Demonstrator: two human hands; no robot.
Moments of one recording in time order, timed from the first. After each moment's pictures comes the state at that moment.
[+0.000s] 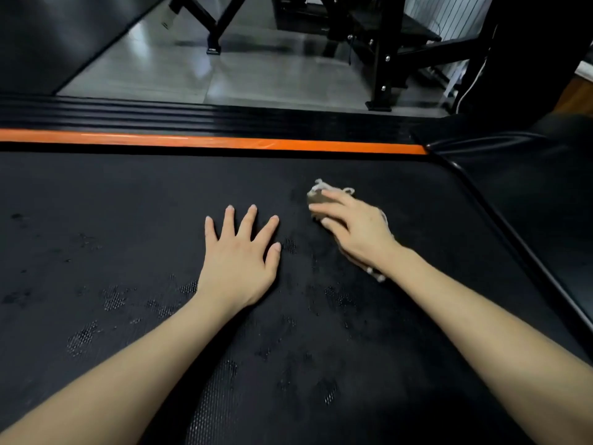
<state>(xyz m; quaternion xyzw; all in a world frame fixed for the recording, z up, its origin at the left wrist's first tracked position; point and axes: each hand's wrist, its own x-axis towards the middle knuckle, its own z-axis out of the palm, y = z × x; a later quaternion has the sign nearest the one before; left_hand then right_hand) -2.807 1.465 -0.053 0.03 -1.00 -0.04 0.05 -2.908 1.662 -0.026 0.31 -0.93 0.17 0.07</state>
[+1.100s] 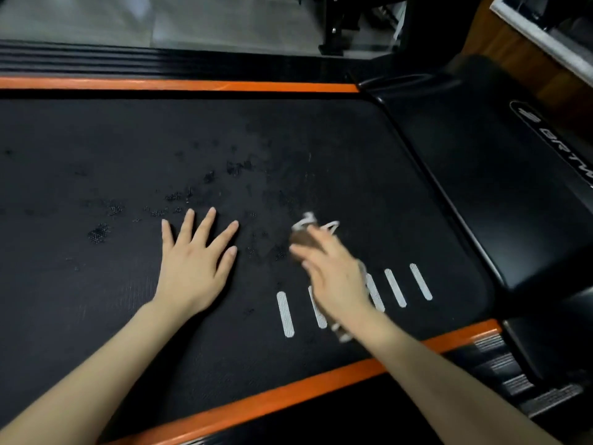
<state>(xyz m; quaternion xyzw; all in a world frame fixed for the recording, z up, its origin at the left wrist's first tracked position) -2.650 1.470 -0.044 -0.05 -0.99 -0.09 0.02 -2.657 1.707 -0.031 0.17 -0.96 0.22 0.09</state>
